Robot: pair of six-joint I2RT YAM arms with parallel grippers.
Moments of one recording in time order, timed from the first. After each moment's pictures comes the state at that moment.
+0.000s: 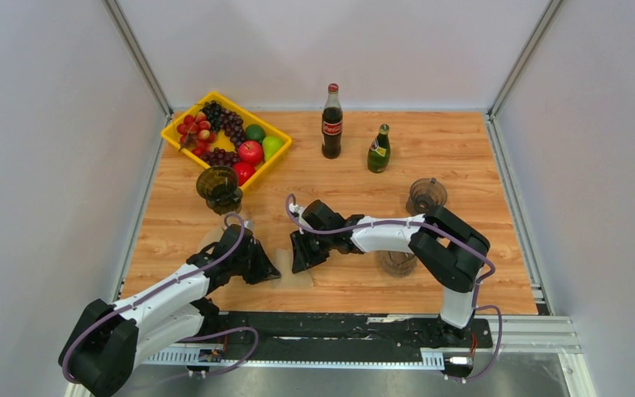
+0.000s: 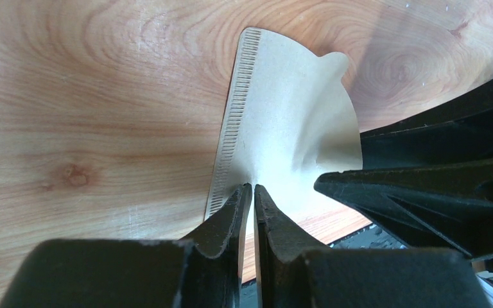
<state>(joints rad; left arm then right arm) -0.55 0.93 0.27 -0.27 0.21 -0.95 0.98 1.85 1.02 -0.07 -0.39 0.56</state>
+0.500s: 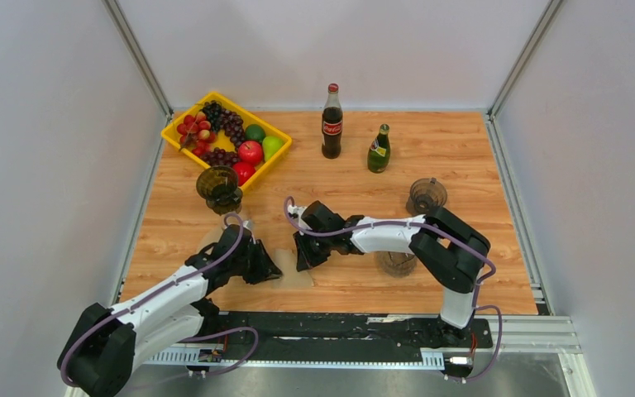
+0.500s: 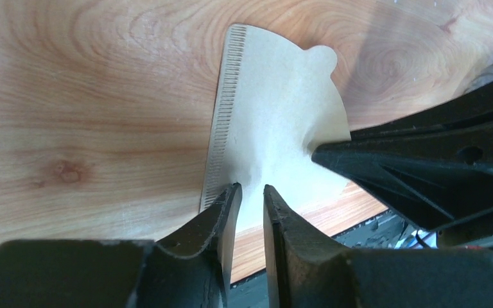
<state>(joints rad) -0.55 0.93 0.27 -0.26 0.22 -0.95 0.98 1.85 1.02 -0.09 -0.34 0.52</state>
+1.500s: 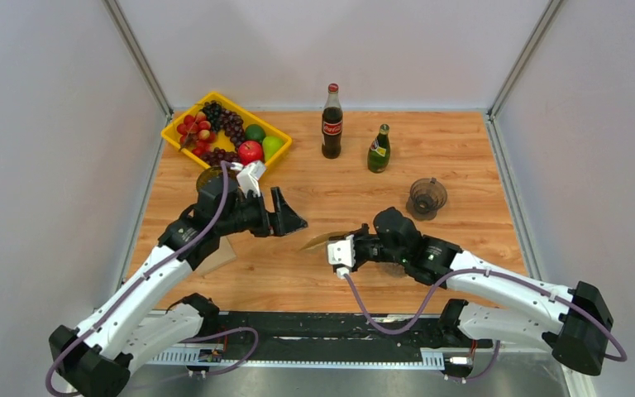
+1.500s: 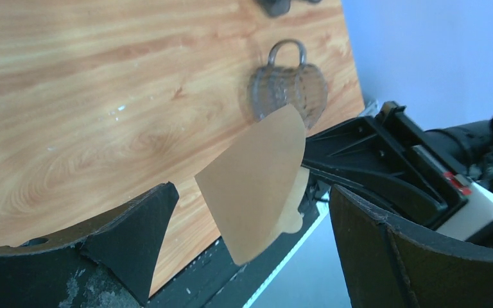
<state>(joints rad) -0.55 0.83 0.81 -0.43 0.37 -0.69 0.99 0.98 0.66 -0.08 -0.26 -0.84</state>
